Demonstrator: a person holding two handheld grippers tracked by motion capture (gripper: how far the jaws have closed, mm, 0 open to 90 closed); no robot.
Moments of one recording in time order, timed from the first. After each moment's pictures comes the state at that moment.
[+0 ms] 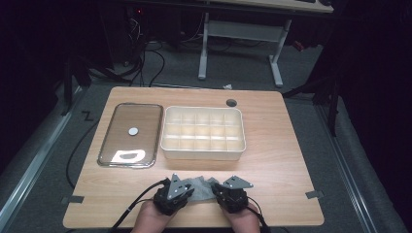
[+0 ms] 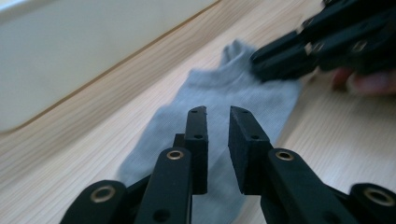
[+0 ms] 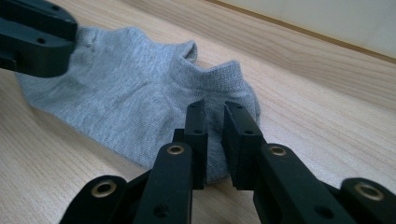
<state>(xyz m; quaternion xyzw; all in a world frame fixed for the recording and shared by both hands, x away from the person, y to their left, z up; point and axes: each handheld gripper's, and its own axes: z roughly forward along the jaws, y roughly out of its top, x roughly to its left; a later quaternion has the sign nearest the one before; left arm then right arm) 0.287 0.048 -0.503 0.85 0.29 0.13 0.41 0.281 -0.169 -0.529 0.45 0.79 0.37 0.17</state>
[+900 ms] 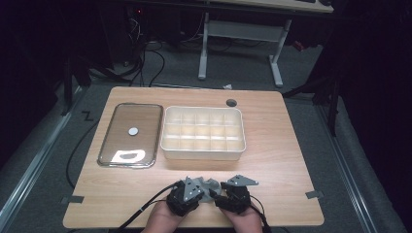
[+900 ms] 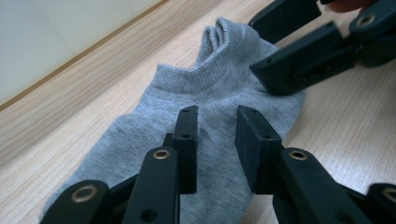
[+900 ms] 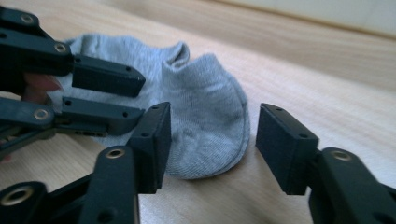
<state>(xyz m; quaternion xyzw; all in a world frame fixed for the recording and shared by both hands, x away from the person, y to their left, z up) 0.288 0.026 -0.529 0.87 0.27 0.15 0.39 0.282 -0.177 -0.527 0.49 0.78 0.38 0.12</state>
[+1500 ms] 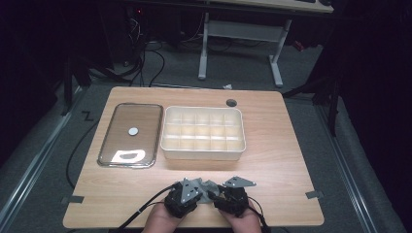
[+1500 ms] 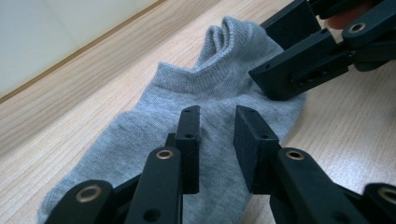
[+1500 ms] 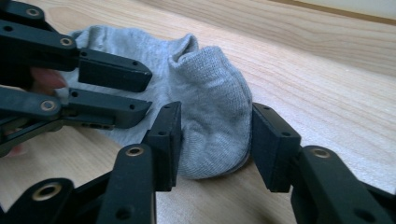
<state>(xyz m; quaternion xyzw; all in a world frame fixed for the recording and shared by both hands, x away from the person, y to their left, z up) 0.285 0.031 -0.531 0.86 0.28 0.15 0.39 0.280 -0.173 -0.529 0.48 0.78 0.39 0.11</state>
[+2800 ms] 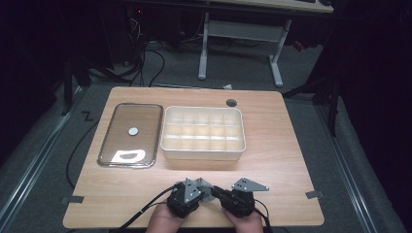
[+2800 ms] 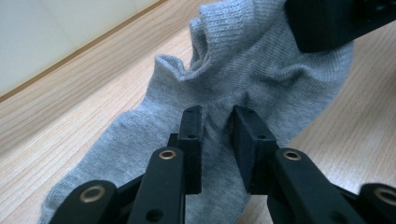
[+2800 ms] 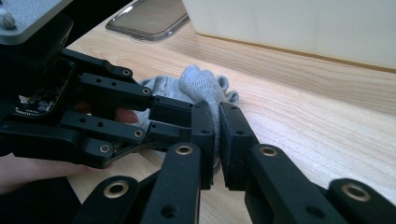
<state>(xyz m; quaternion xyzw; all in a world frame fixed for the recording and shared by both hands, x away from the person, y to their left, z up) 0.284 0.021 -0.529 0.86 0.29 0.15 0.38 0.264 -0.185 -0.509 0.45 0.75 0.48 0.09</state>
